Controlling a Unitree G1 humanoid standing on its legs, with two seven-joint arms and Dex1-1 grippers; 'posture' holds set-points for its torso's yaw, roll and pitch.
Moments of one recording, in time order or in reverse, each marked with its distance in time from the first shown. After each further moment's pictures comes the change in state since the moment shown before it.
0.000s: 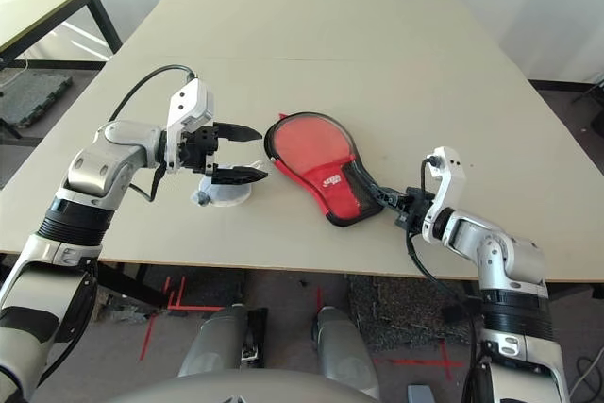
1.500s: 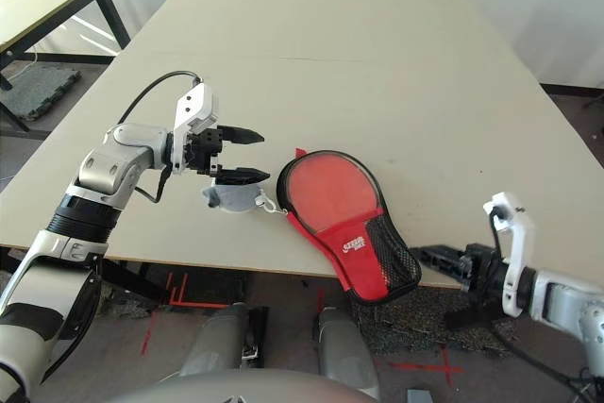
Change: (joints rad) left arm -0.029 -0.007 -0.025 0.107 0.006 -0.055 -0.003; right arm 0.205 -0.355 -0.189 -0.111 0.097 -0.062 0.148
